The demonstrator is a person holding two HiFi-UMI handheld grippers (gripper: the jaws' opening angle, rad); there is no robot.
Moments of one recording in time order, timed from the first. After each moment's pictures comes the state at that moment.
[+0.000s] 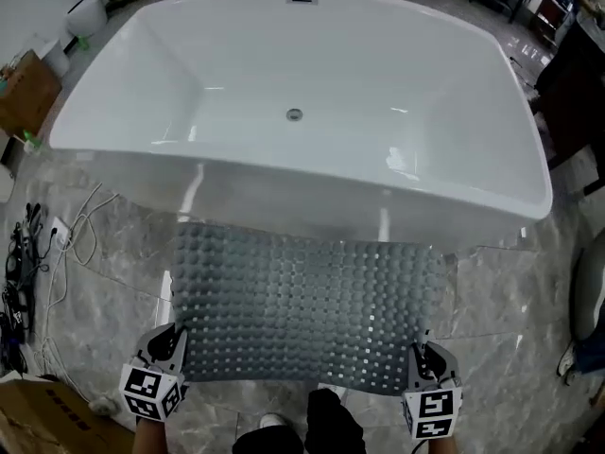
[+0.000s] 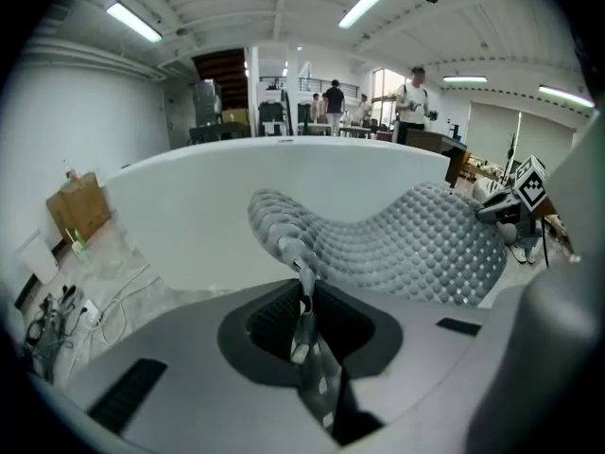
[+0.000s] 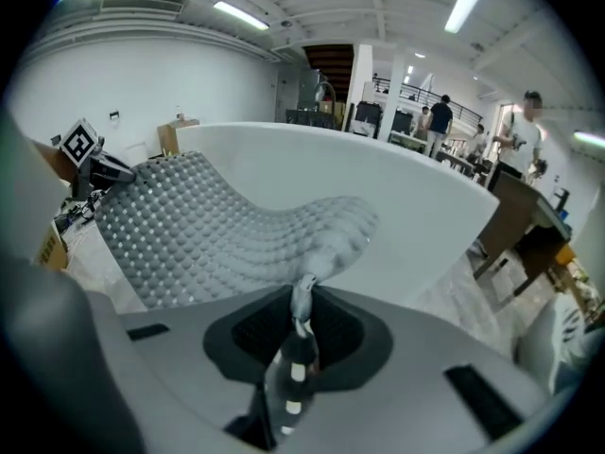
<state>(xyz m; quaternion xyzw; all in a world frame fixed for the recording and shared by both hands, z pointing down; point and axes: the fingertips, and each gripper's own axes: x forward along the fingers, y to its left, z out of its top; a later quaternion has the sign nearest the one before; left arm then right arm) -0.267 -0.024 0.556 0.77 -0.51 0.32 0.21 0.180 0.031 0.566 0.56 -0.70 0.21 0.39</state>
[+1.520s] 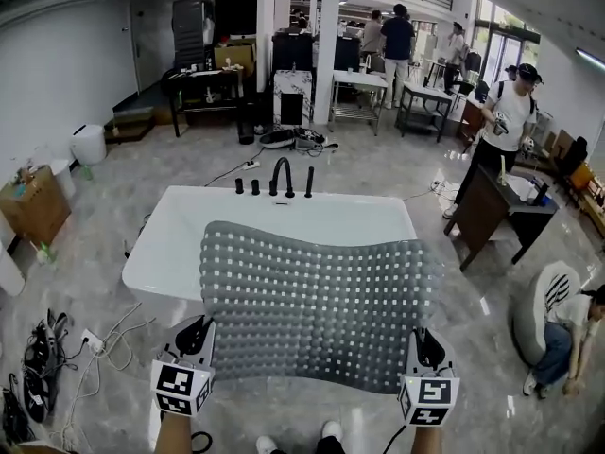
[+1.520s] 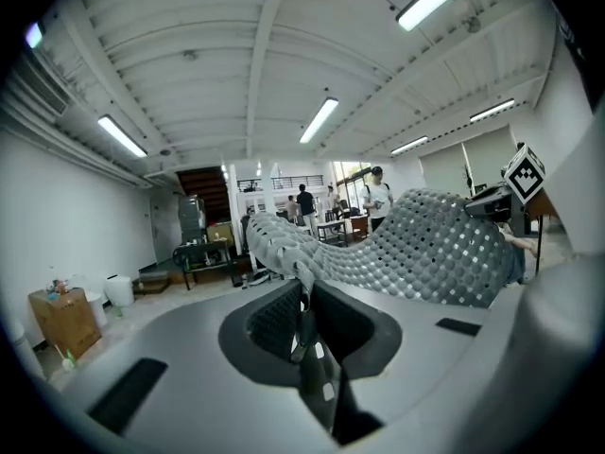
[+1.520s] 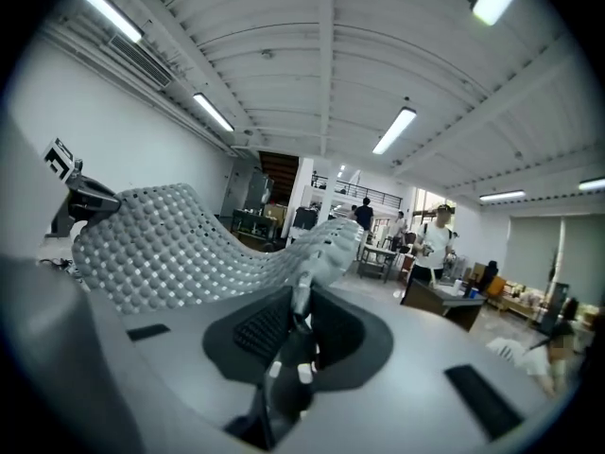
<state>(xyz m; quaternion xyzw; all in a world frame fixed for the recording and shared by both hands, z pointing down) -0.265 -0.076 -0.001 0.86 -0.50 0.13 -0.01 0.129 0.029 -0.017 0.74 -0.64 0.01 0.19</state>
